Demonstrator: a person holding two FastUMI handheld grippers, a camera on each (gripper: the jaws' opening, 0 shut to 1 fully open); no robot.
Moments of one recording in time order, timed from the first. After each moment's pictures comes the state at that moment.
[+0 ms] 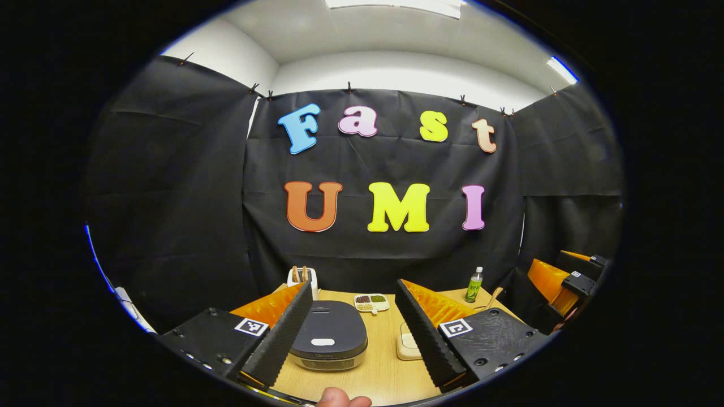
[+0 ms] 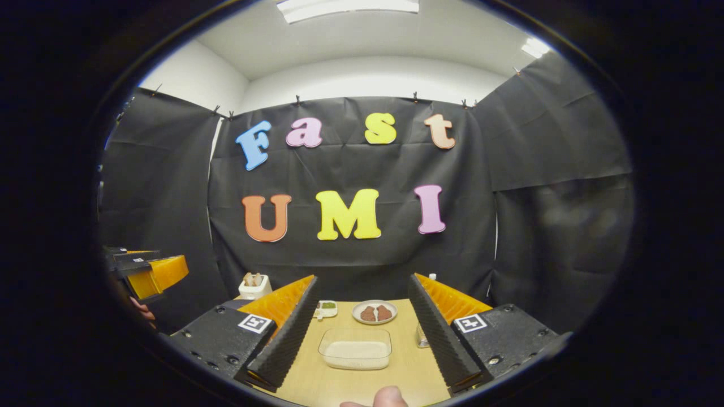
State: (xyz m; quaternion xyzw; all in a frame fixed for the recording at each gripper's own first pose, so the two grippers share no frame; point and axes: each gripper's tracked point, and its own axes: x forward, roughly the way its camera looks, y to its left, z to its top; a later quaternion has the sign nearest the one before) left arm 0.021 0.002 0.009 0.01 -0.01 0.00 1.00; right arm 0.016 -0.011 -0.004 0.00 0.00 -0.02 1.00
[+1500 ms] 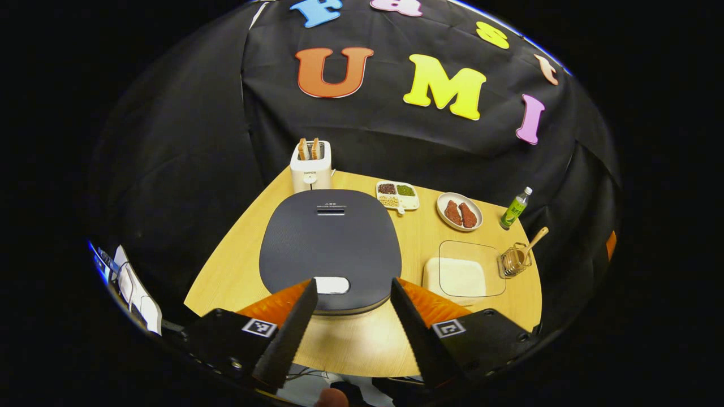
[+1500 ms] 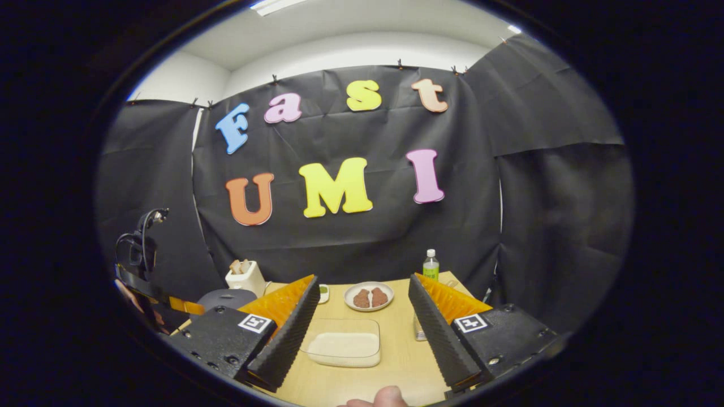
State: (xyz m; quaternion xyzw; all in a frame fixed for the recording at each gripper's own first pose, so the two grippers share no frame) left arm 0.123 0.049 -0.171 -0.05 0.35 0.05 0.93; right arm 0.101 -0.080 -0.065 0.05 0.08 -0.01 1.00
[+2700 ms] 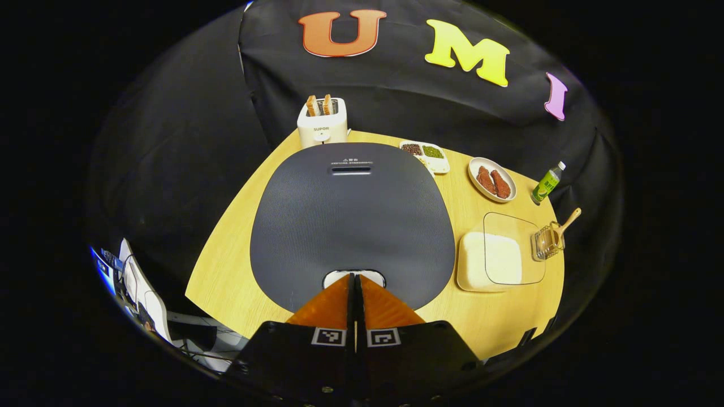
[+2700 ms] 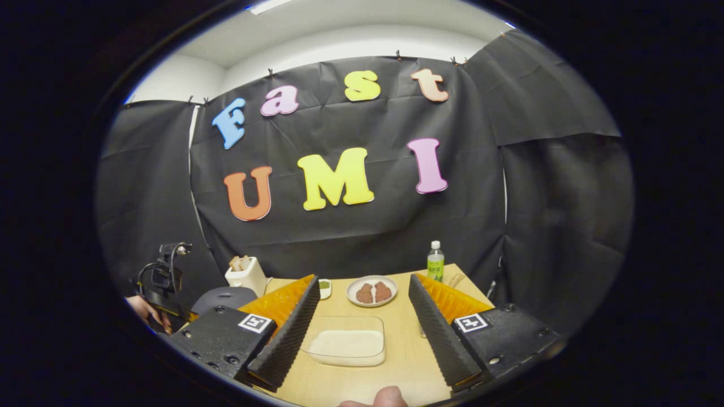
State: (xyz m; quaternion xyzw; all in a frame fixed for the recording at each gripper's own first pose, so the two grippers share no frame) left arm 0.138 0.076 -0.237 -0.05 0.43 0.07 0.90; right arm 0.115 -0.077 -0.070 0.04 0.09 -0.02 1.00
